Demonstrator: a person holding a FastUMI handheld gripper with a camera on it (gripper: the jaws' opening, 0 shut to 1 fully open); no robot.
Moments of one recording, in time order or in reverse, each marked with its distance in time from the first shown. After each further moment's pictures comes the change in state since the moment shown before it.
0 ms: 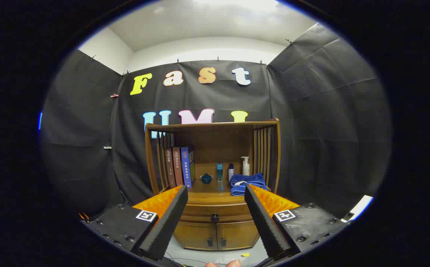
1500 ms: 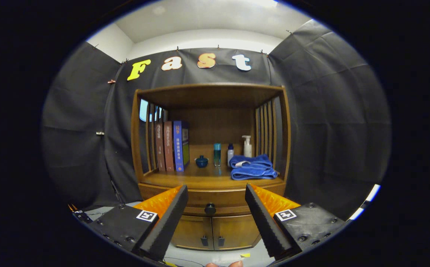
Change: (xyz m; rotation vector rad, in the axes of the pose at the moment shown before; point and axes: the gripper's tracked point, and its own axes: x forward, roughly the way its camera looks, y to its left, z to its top) arm 0.093 -0.006 -0.161 -0.017 0.065 -0.007
